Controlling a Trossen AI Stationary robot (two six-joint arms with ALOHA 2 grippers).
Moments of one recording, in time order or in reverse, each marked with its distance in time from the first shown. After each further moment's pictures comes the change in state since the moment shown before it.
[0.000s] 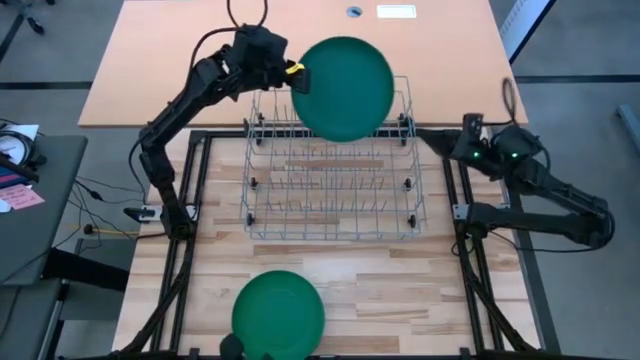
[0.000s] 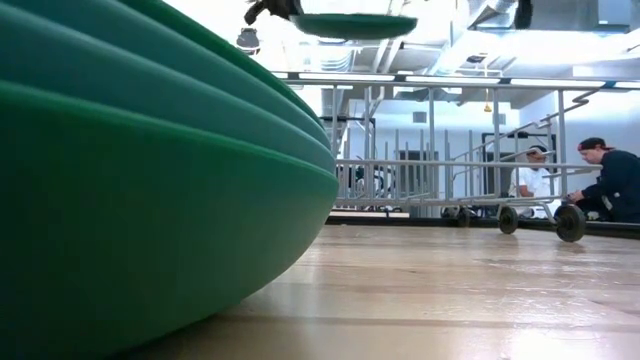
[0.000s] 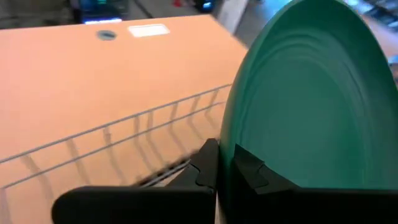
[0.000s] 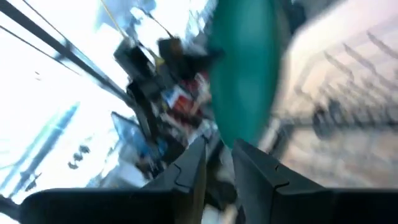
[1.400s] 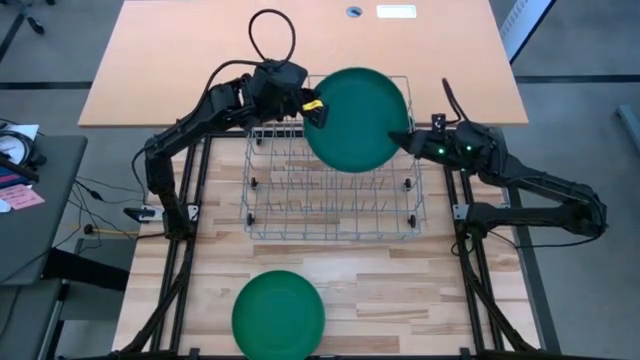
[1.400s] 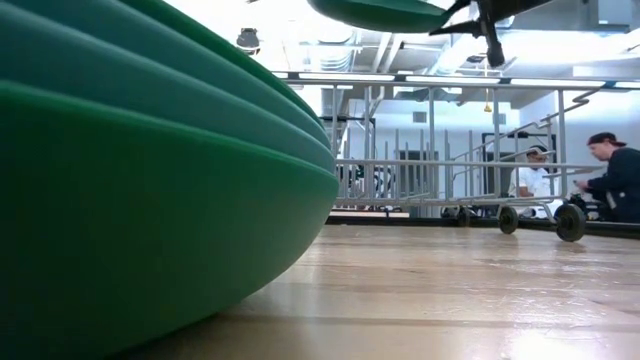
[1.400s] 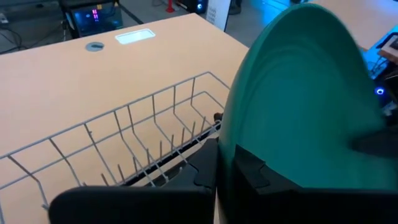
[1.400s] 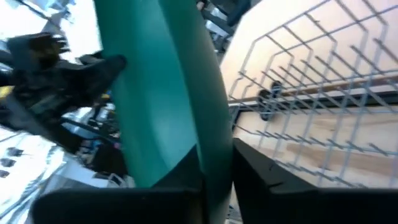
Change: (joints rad) left arm -0.255 0.001 0.000 -0.016 -0.228 0.012; right arm -0.002 0.208 0.000 -0.039 0.037 0.013
